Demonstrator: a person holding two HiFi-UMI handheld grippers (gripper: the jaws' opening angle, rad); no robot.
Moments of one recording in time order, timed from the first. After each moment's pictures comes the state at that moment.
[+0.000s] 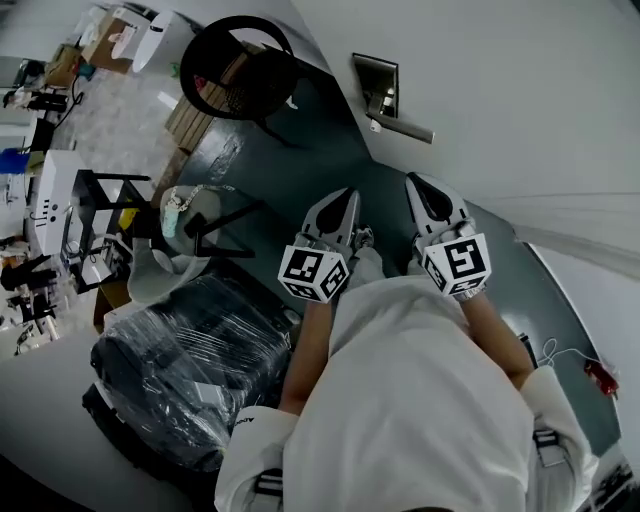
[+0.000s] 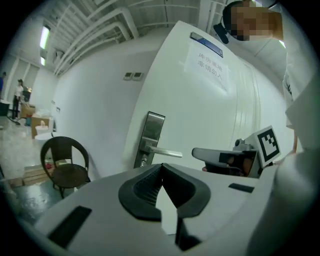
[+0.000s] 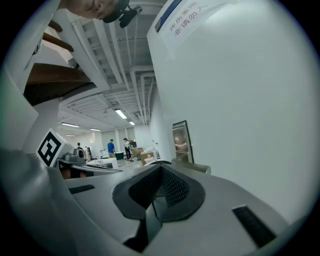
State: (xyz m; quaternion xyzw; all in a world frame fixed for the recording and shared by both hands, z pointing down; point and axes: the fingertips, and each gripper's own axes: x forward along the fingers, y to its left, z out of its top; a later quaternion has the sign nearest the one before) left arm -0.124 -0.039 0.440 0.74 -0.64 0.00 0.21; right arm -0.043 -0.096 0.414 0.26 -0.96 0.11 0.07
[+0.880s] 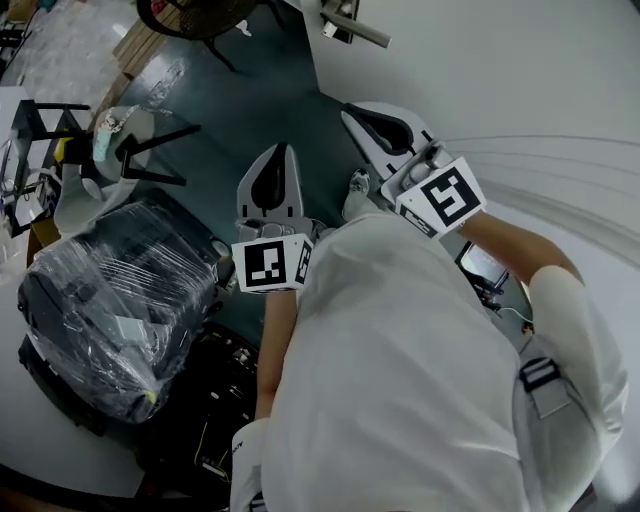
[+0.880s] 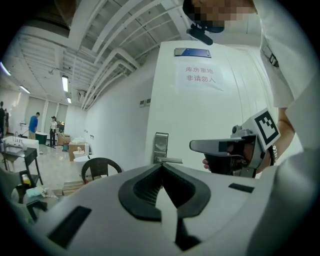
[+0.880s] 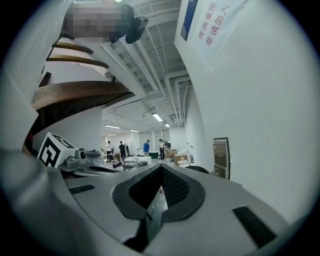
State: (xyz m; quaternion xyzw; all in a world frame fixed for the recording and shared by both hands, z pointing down) left arm -0.086 0.065 0.395 0.61 -0.78 0.02 0.11; right arm -0.040 -0.009 0.360 0.03 -1.00 0.06 0.04
